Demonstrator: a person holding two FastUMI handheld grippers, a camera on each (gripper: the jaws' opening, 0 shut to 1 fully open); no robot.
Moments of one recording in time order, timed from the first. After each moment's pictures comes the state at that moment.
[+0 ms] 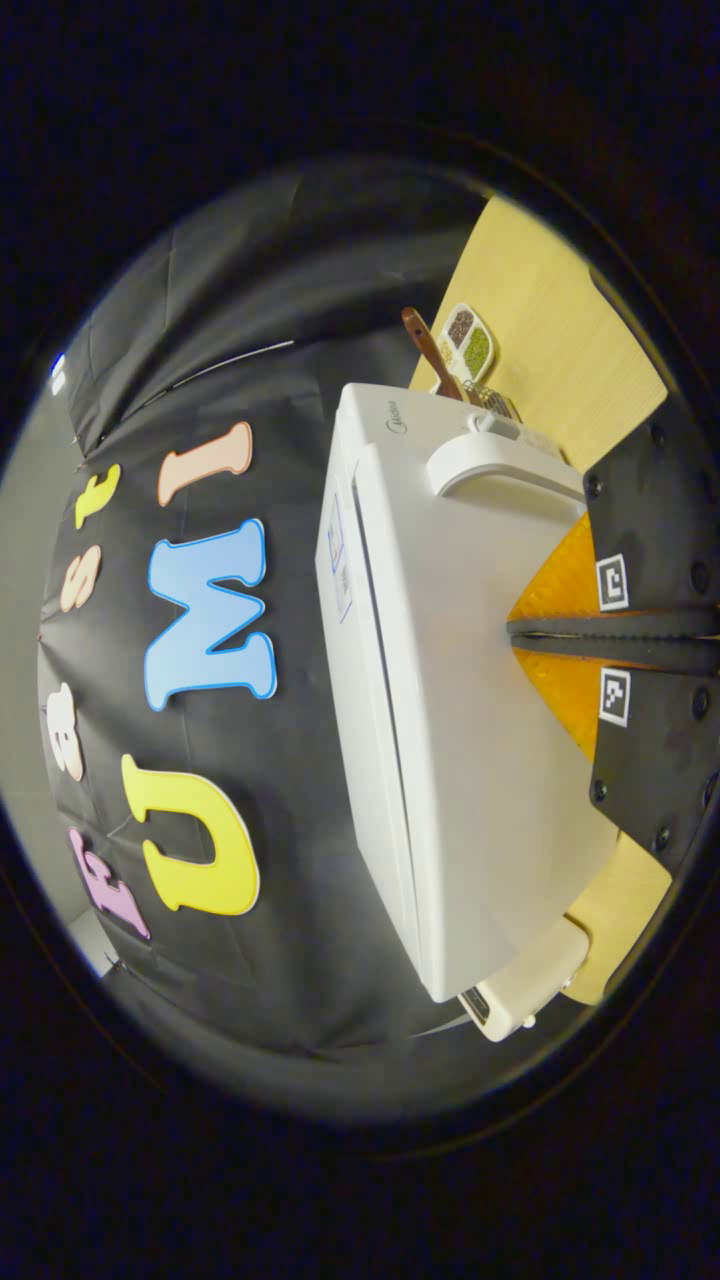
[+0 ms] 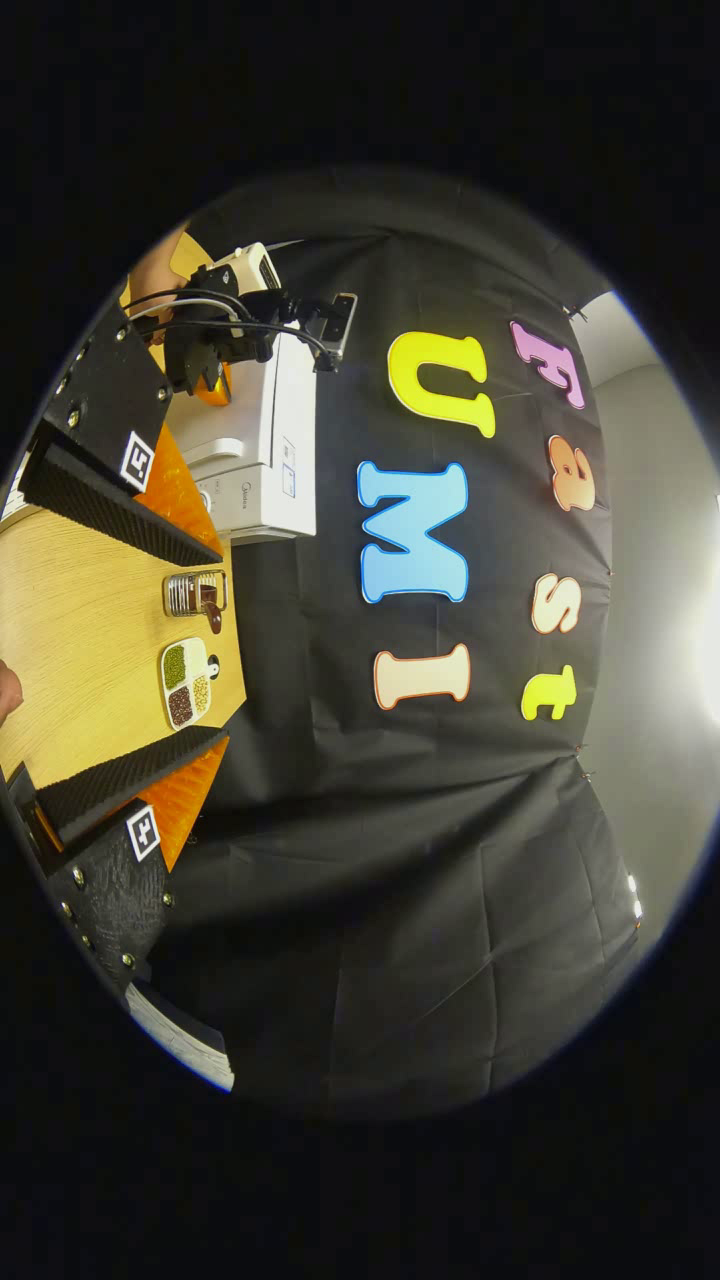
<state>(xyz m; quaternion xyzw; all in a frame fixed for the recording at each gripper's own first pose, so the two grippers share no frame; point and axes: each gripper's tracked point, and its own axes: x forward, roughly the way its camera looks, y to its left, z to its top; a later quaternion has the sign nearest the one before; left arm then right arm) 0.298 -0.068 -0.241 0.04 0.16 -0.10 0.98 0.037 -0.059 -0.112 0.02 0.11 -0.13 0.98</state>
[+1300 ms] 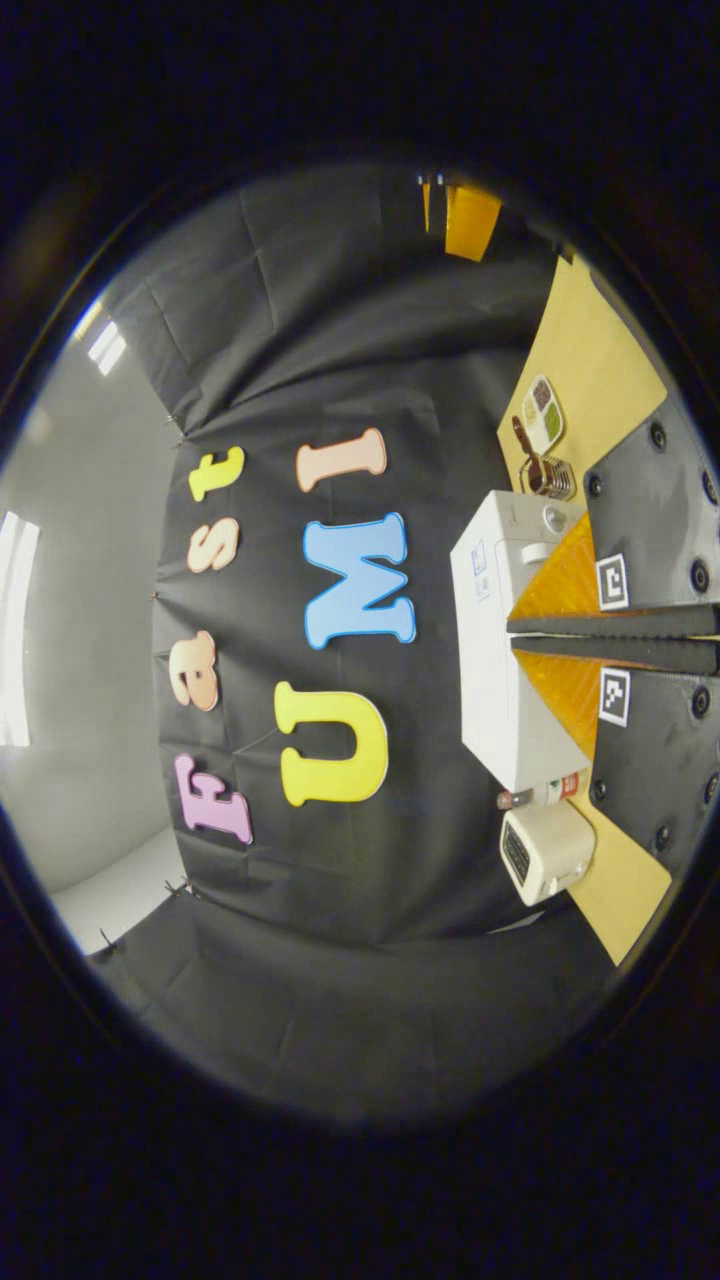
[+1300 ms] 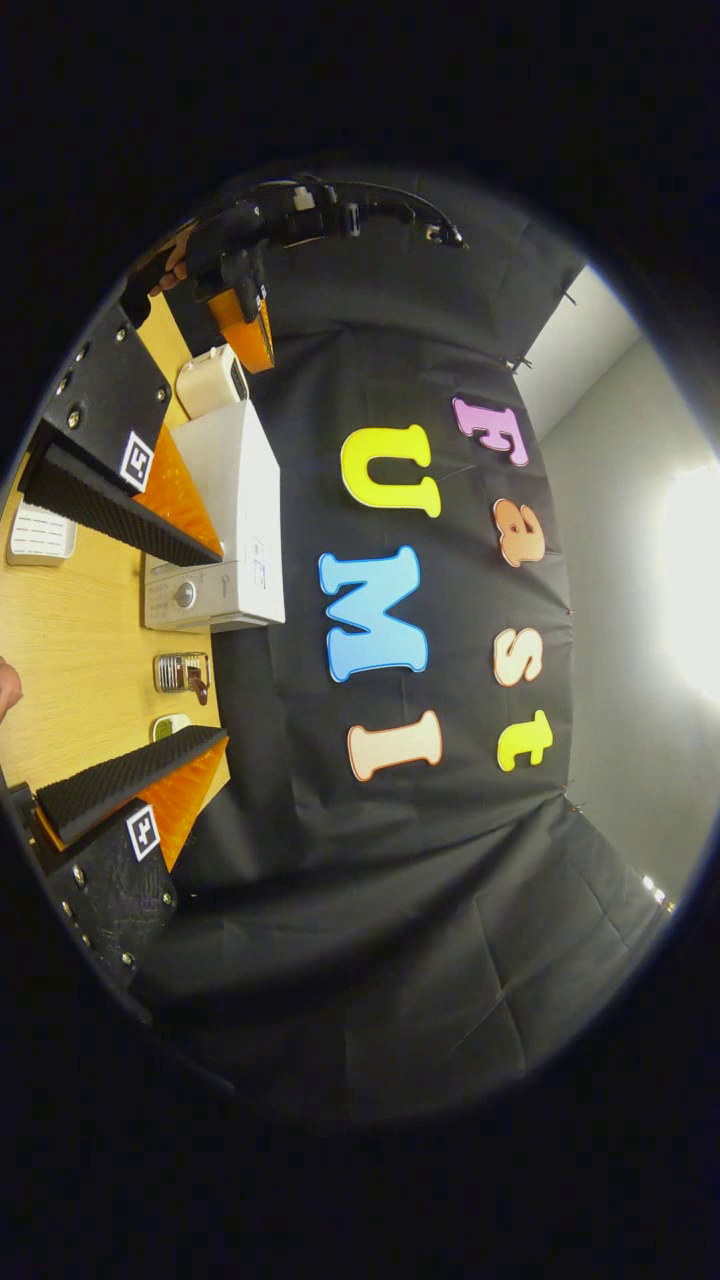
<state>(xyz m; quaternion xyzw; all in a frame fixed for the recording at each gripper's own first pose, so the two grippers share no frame) 0.060 -0.016 -0.016 0.01 0.02 -0.03 1.00 -0.013 -0.033 -0.064 0.07 0.05 0.01 1.00</state>
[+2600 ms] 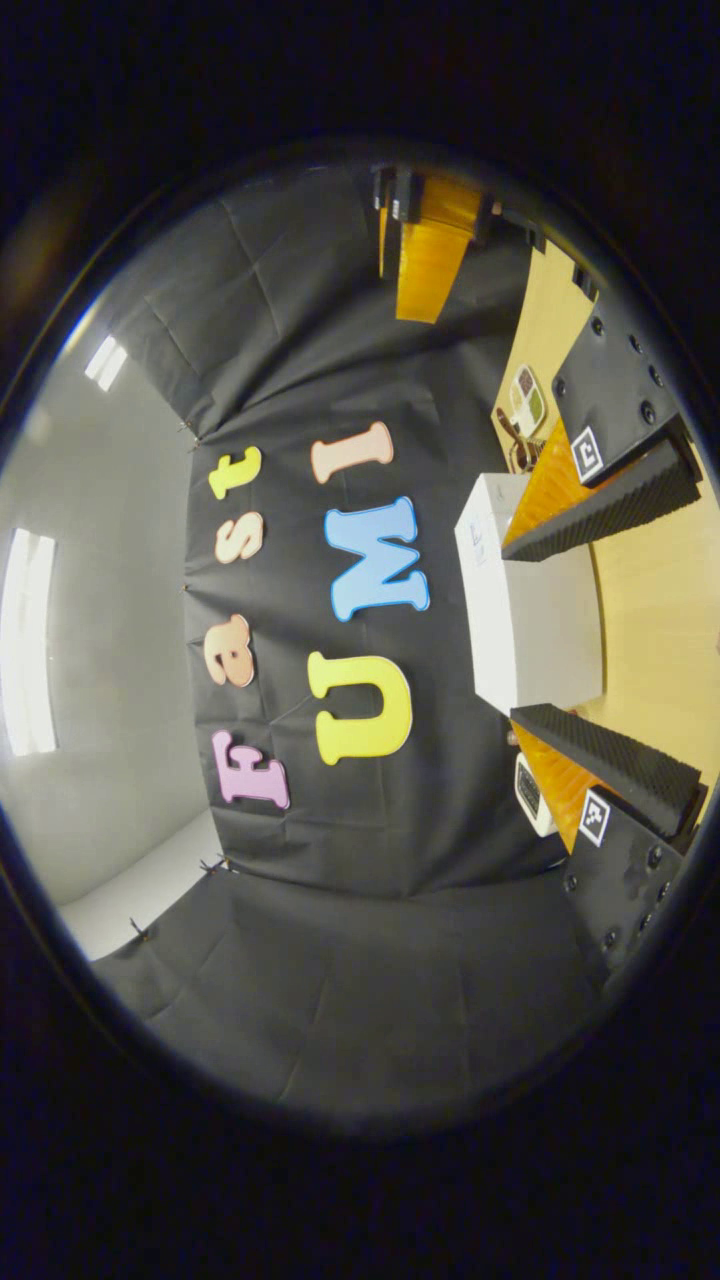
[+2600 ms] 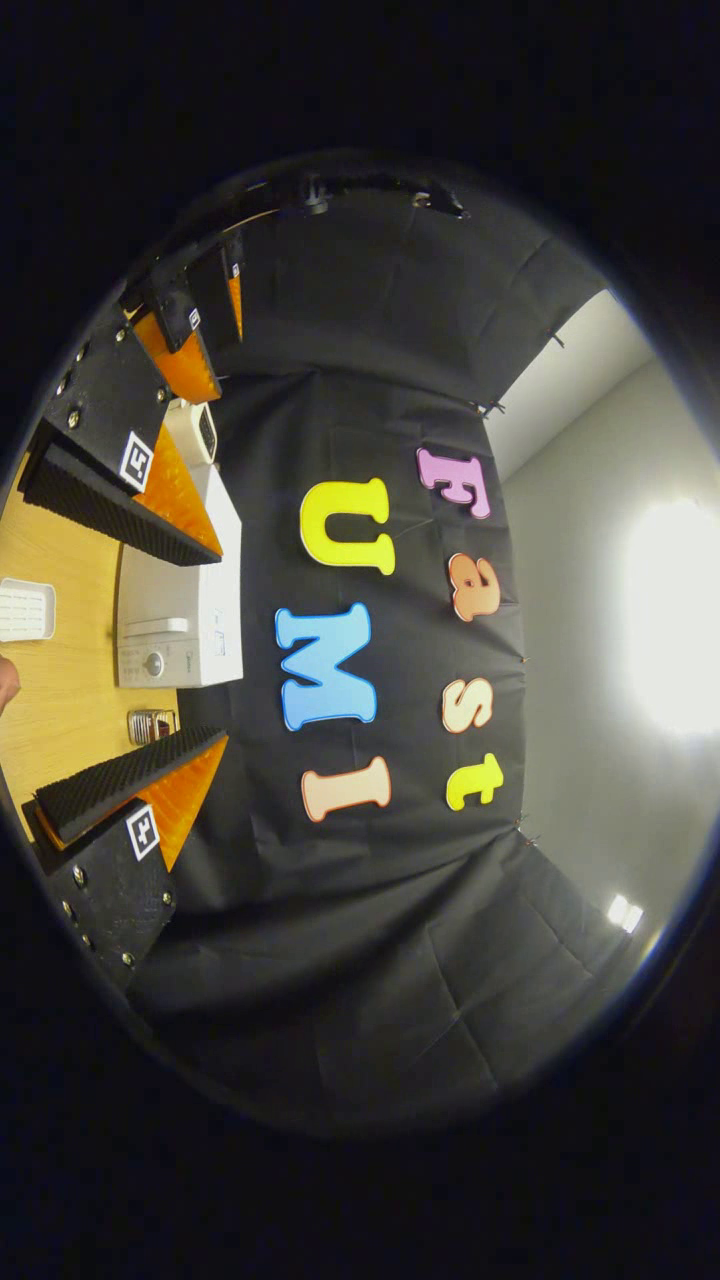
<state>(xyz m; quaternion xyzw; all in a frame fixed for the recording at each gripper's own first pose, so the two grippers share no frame) -0.030 0.039 -0.002 0.04 -0.01 0.00 1.00 -0.053 0.063 -0.012 0.05 -0.03 0.05 1.00</state>
